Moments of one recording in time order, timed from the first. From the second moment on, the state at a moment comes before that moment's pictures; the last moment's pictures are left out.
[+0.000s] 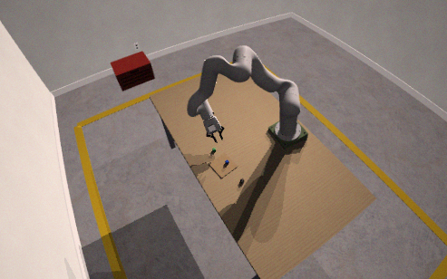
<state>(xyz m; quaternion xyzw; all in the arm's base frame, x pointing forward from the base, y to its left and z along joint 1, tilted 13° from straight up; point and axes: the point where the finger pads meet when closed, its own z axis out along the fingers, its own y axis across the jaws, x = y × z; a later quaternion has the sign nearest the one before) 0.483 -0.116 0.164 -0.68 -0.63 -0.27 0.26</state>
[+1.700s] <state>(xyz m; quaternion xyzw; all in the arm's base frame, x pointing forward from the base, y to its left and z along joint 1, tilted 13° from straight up) 0.517 -0.093 0.214 -0.75 -0.65 -0.09 -0.08</state>
